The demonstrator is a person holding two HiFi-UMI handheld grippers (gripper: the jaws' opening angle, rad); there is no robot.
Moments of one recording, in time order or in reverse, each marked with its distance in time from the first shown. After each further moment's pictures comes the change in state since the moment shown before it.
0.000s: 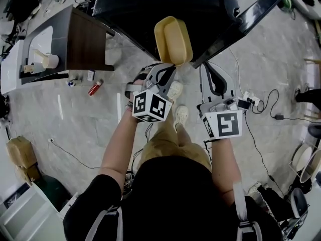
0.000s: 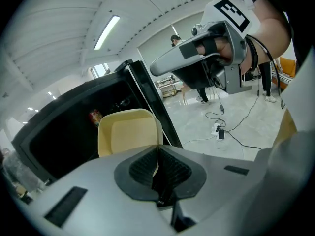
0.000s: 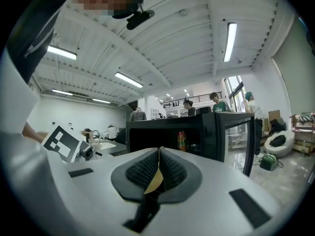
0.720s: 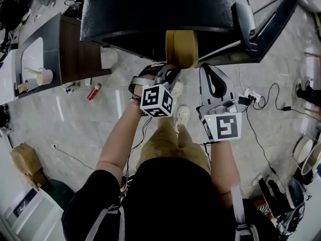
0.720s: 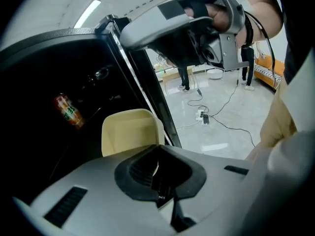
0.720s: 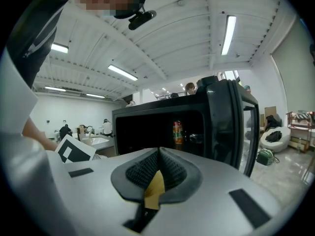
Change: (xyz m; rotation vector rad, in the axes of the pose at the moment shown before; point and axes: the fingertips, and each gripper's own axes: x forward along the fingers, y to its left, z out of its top) left arm 0.094 0.029 -0.057 0.138 0.099 -0.224; right arm 0.089 -0.025 -0.033 0.023 0.078 -0.050
